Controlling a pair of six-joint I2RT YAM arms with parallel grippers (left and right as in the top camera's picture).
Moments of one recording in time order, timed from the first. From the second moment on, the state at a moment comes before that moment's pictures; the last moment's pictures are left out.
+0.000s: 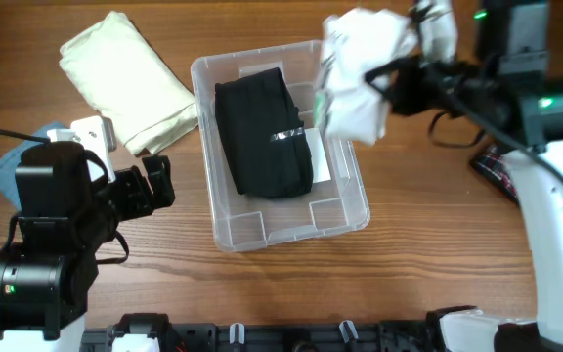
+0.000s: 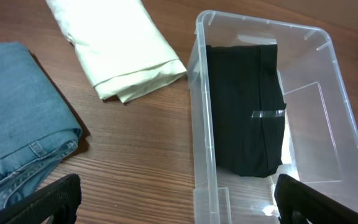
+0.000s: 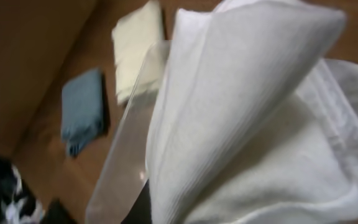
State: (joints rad) left arm -0.03 0.91 1.24 -1.12 0.05 -0.27; right arm 0.21 1.47 1.69 -1.06 -0.55 0.06
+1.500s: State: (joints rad) left arm -0.03 0.91 1.24 -1.12 0.05 -0.27; right arm -0.08 1.32 1.47 -1.01 0.15 0.45
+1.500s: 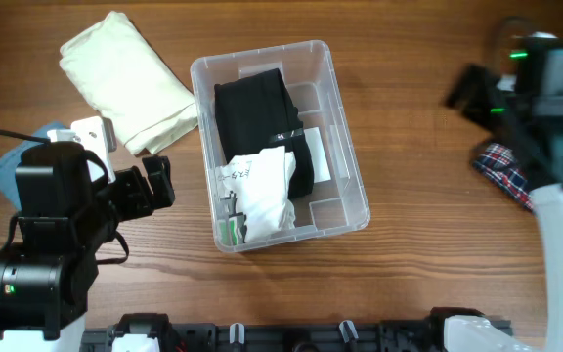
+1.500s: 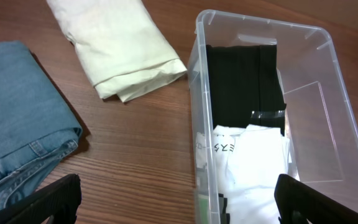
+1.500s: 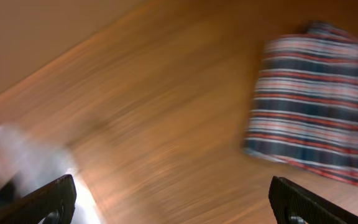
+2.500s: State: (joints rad) left arm -0.03 0.91 1.24 -1.13 0.05 -0.27; right arm -0.89 2.14 1.50 -0.73 -0.50 0.04
